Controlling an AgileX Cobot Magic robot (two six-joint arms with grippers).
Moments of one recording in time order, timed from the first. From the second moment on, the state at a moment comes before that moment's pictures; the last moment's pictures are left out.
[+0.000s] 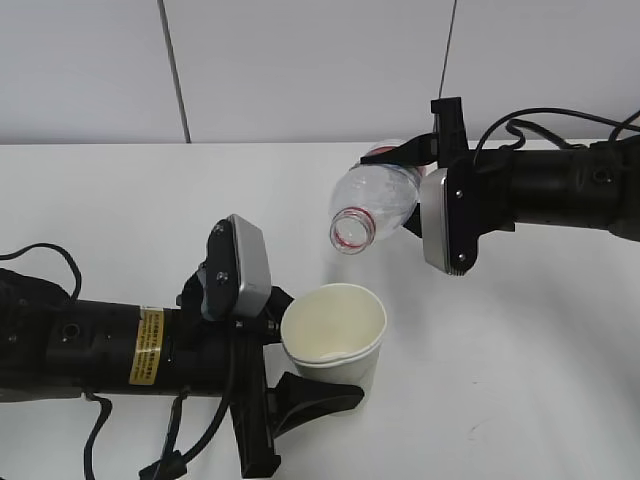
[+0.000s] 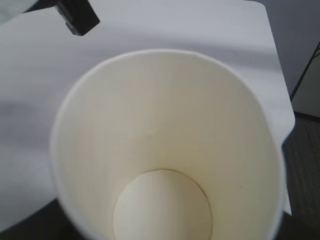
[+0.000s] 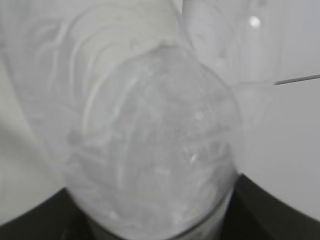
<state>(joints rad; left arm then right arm) -0.56 1.86 -0.62 1.02 -0.92 -0.36 0.15 1.84 -0.95 -1.11 -0.77 -0.63</state>
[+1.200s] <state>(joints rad) -0.56 1.86 -0.62 1.08 -0.93 -0.36 0.16 1.84 -0.95 -1.07 -0.82 -0.84</state>
